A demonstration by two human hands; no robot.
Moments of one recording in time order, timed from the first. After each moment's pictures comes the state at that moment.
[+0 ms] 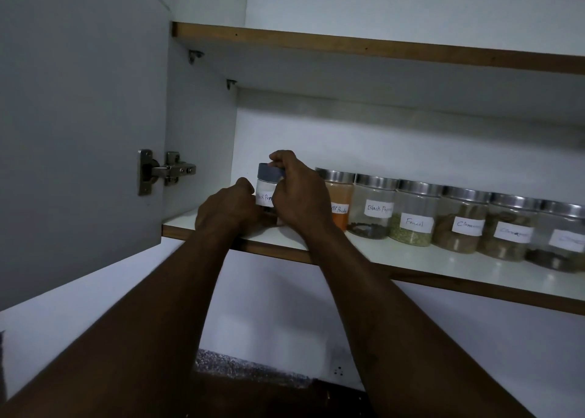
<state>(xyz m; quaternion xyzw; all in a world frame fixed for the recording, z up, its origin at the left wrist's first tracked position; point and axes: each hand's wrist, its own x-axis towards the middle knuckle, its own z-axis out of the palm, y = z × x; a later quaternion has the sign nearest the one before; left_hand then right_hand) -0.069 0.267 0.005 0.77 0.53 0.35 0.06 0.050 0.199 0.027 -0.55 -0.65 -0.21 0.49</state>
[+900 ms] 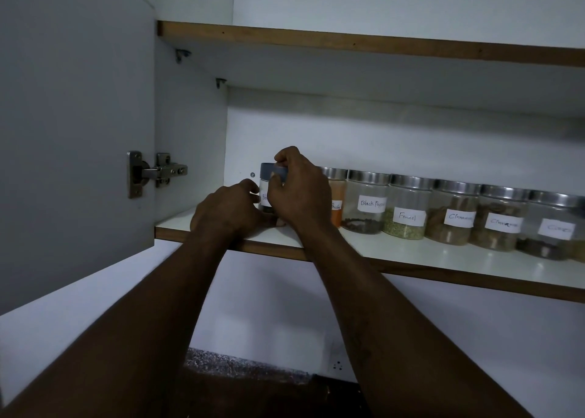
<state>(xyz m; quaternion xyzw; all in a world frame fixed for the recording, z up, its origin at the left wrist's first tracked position) -0.066 0.255 0.003 0.80 0.47 0.38 0.04 0.058 0.199 0.026 -0.55 -0.60 -0.26 0.52</state>
